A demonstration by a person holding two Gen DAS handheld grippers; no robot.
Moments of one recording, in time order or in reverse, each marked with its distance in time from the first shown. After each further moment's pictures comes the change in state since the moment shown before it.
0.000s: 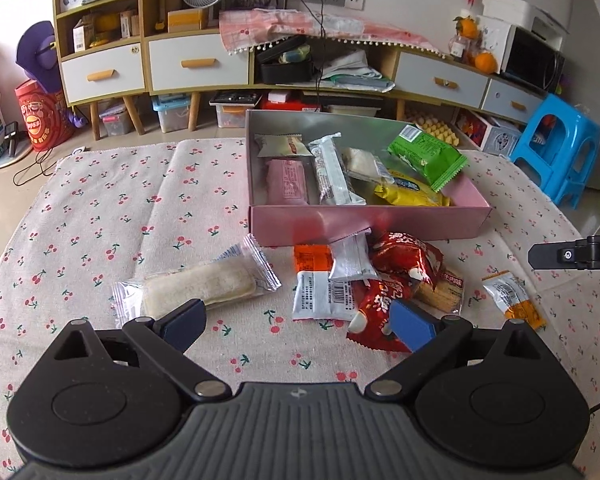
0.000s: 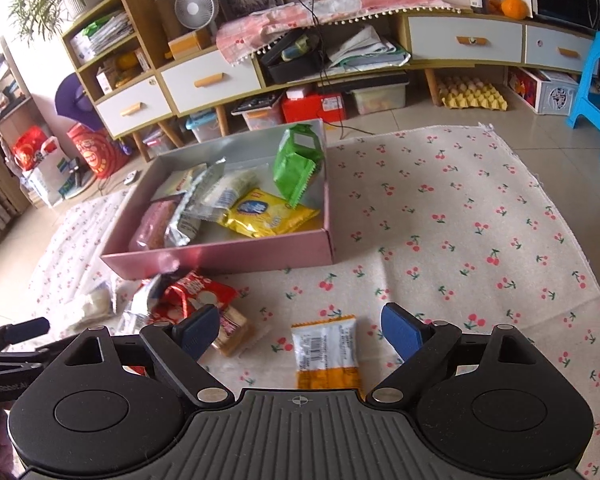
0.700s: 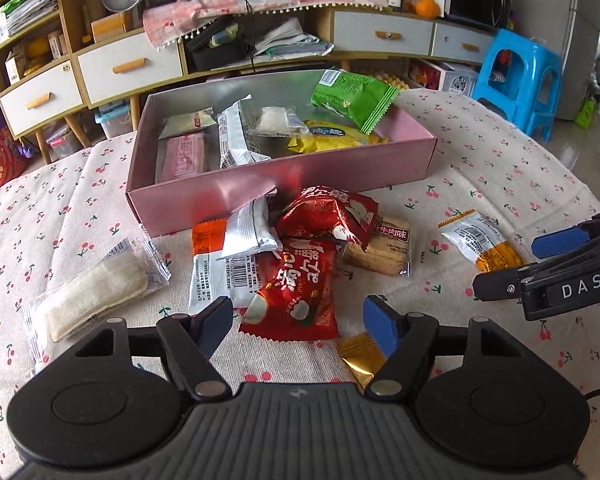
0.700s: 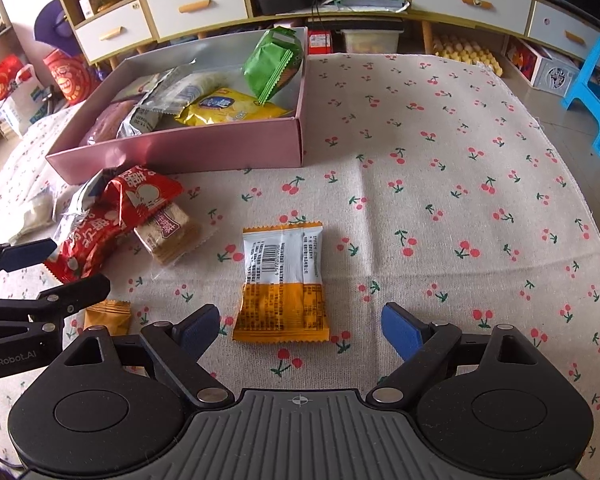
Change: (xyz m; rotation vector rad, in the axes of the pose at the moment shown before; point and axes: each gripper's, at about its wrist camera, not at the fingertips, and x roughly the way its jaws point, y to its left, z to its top) left arm 0.031 -0.050 -0.013 0.180 0.062 -0.044; right arm 0.037 0.001 -0.034 -0.109 0.153 -0.094
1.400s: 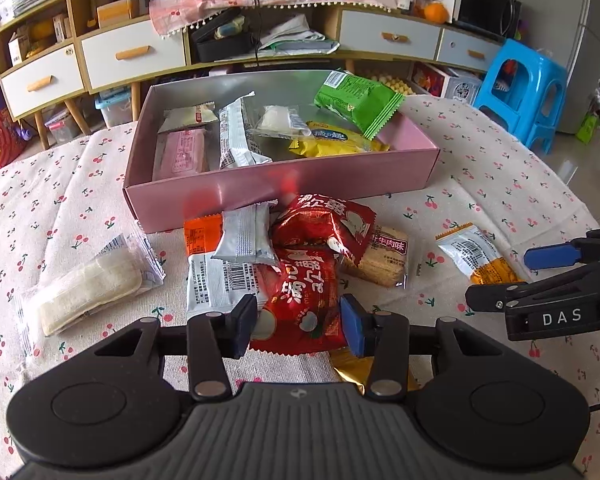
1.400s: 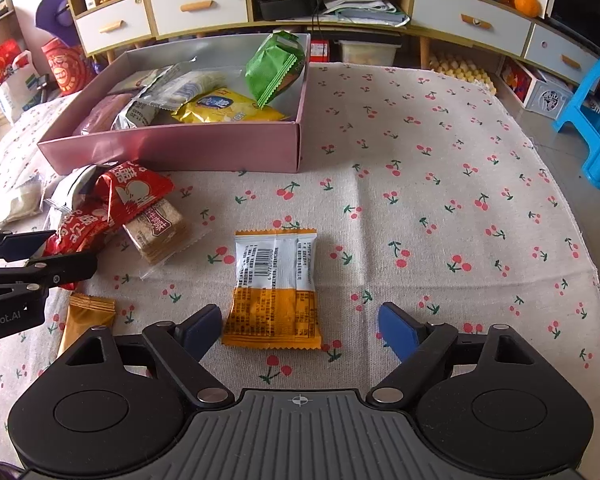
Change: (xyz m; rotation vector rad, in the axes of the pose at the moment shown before) left arm 0.000 0.003 0.009 -0.059 0.020 -0.028; right arm 0.001 0.005 0.000 -0.036 -0.026 -0.047
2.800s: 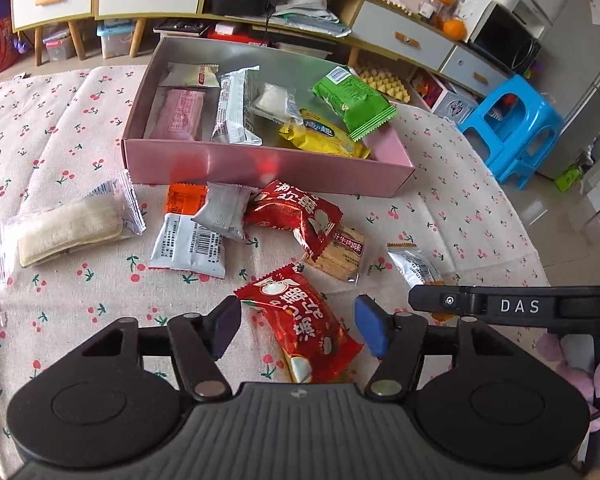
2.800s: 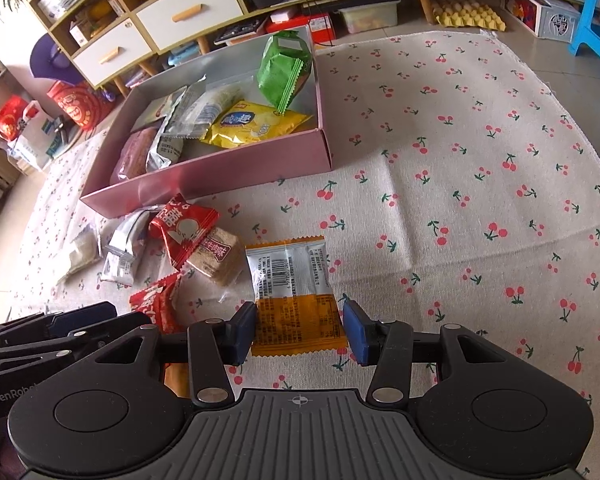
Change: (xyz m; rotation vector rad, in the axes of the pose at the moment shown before) left arm -0.009 0.006 0.013 -0.236 0.108 -0.142; right arm -0.015 -0.006 0.019 0.209 0.101 0.174
